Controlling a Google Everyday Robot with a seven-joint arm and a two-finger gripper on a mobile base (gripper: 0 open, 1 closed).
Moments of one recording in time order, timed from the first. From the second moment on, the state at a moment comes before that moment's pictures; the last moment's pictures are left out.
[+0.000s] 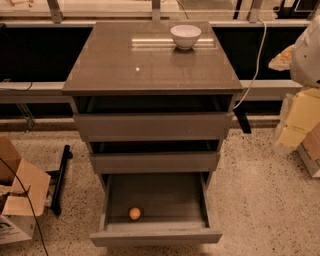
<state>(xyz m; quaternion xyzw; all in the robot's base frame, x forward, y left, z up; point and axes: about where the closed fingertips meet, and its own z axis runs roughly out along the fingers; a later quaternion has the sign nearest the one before) 0.438 -0.217 0.976 -0.60 0.78 -0.03 0.16</state>
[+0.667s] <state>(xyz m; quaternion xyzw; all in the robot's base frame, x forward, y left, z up) 0.452 -0.215 0.957 -0.58 0.80 -0.02 0.16</state>
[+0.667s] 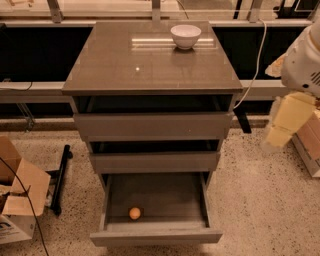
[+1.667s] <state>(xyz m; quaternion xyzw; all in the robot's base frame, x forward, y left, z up) 0.509 -0.214 0.867 -0.53 0.84 0.05 0.13</state>
